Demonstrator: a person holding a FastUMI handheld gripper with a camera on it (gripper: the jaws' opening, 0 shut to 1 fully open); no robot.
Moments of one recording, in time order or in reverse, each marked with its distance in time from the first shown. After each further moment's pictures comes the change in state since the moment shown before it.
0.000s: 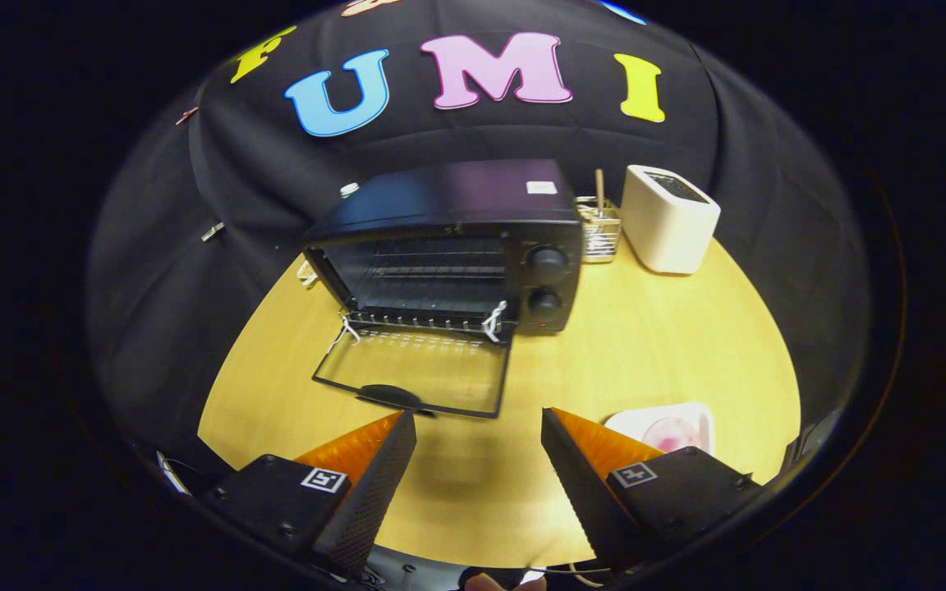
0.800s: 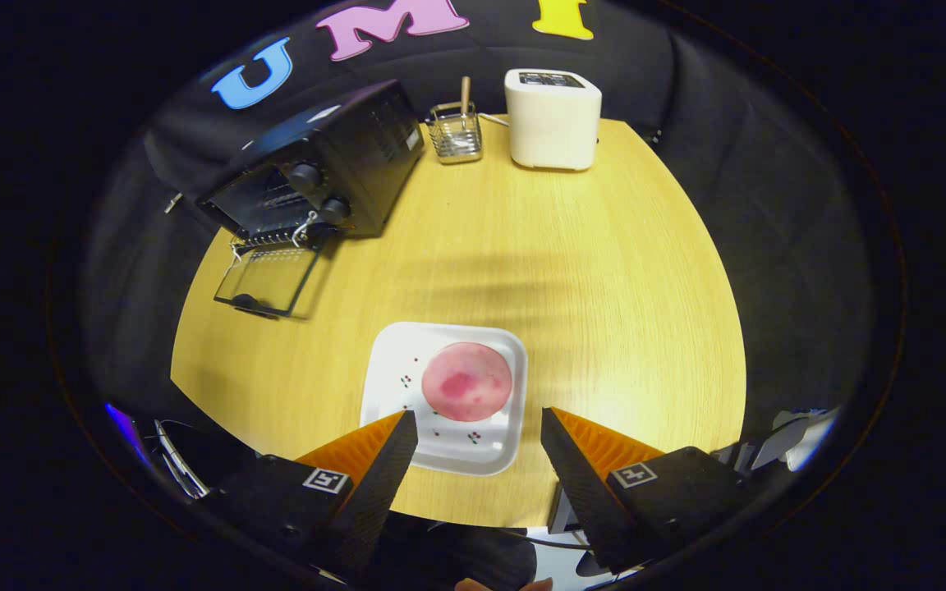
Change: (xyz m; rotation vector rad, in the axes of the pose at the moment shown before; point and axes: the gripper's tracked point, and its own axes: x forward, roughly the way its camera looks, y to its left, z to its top) arm -0.004 -0.222 -0.091 0.062 0.393 -0.013
